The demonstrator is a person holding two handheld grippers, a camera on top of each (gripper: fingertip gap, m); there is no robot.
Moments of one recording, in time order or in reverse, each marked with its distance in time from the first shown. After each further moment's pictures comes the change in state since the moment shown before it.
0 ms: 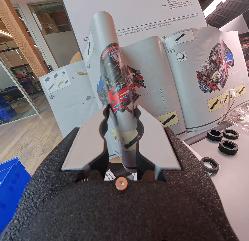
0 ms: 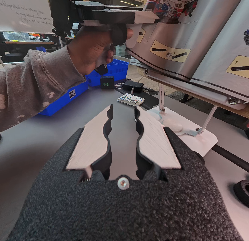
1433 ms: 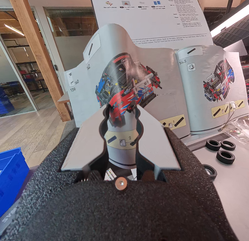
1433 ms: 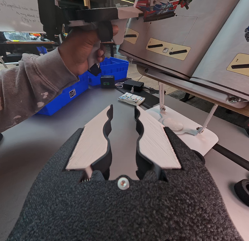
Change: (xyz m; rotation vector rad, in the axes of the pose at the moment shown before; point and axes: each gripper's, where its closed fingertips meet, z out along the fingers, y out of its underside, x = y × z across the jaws) left arm -0.029 0.000 -0.024 0.065 -0.041 -0.098; right arm 0.002 0.001 0.000 -0.006 -0.005 0.008
